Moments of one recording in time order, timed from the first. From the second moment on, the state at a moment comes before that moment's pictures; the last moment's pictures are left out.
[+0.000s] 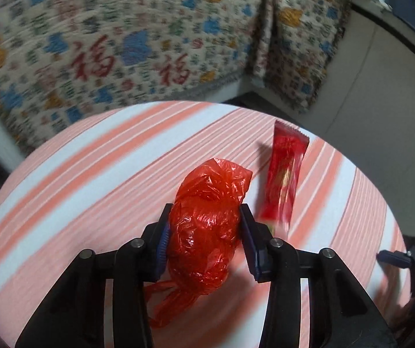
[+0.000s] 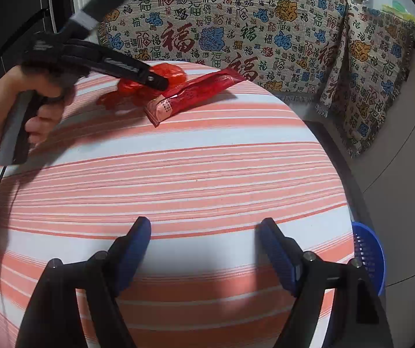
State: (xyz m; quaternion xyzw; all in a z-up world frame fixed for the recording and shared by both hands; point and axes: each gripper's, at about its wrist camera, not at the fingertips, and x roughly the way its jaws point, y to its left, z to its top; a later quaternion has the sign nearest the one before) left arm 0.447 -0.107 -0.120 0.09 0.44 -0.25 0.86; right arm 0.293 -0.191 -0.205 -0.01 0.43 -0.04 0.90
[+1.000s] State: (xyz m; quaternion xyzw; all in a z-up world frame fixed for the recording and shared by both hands) left arm 0.217 0.046 -0.157 -0.05 0.43 -0.01 0.90; right arm 0.377 -0.124 -0.190 -0.07 0.44 0.13 0.89
